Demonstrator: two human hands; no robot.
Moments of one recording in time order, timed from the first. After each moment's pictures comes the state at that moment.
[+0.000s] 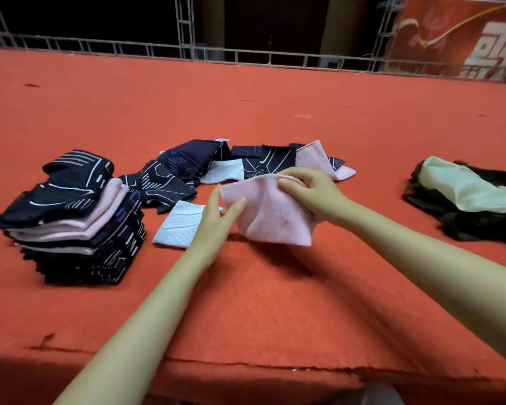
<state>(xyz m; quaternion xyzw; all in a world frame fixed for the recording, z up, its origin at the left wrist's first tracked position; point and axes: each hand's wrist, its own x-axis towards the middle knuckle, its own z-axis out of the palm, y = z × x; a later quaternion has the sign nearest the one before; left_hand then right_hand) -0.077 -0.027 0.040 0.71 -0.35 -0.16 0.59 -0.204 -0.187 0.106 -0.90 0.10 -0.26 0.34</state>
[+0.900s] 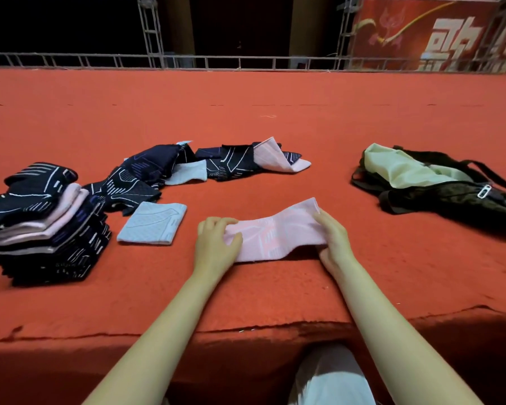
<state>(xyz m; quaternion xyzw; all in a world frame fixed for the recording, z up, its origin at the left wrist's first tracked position) -0.156 -0.055 -0.004 0.80 -0.42 0.03 0.43 -0.329 -0.200 0.017 -0.43 0.29 -0.44 0.74</state>
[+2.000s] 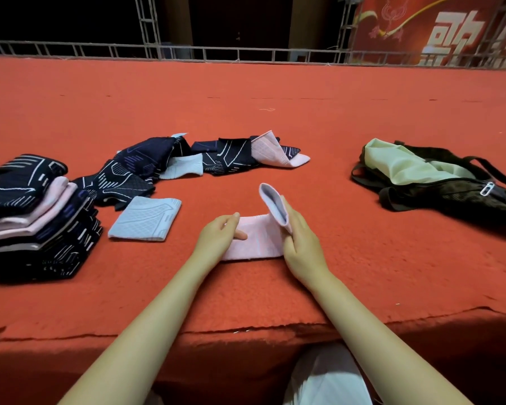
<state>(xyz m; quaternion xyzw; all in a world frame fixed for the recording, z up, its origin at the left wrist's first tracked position) -0.155 -0.066 0.010 0.76 -0.36 -0.23 0.50 -0.313 -0.164 -0.003 -0.85 0.25 -0.36 0.30</state>
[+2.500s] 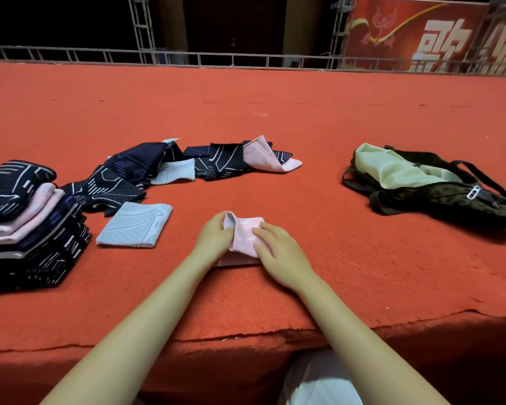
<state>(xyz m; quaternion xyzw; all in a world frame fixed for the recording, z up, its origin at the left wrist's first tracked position) -0.162 -0.086 0.016 0.76 -0.37 -0.20 0.49 -0.307 -0.168 -0.010 -0.91 0.28 -0.21 0.22</state>
